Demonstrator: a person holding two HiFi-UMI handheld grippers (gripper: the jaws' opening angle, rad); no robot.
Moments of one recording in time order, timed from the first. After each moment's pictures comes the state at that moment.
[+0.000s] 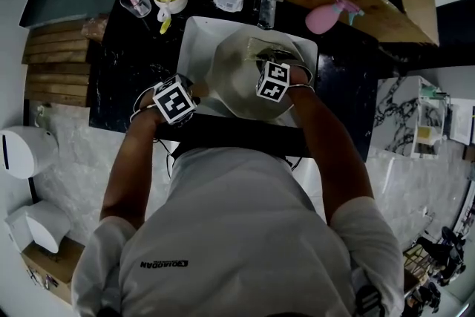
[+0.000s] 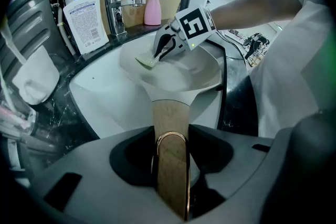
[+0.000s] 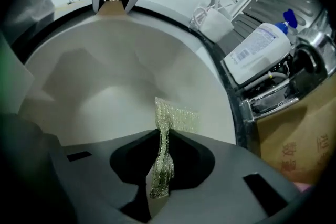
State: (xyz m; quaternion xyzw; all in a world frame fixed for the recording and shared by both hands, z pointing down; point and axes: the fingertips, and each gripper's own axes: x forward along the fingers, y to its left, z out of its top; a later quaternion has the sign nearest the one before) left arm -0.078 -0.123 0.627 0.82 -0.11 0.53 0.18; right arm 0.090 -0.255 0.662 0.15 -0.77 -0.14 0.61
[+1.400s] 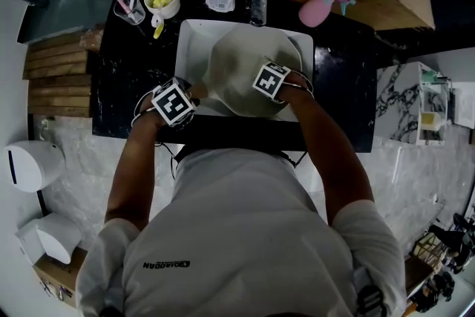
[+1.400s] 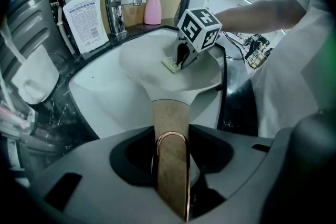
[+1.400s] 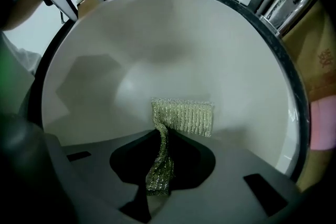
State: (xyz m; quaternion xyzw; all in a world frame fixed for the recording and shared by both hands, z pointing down) left arm -0.082 -0.126 0.634 0.82 -0.12 0.53 0.17; right arm 0.132 -0.183 0.695 0.15 -0.71 0.14 0.67
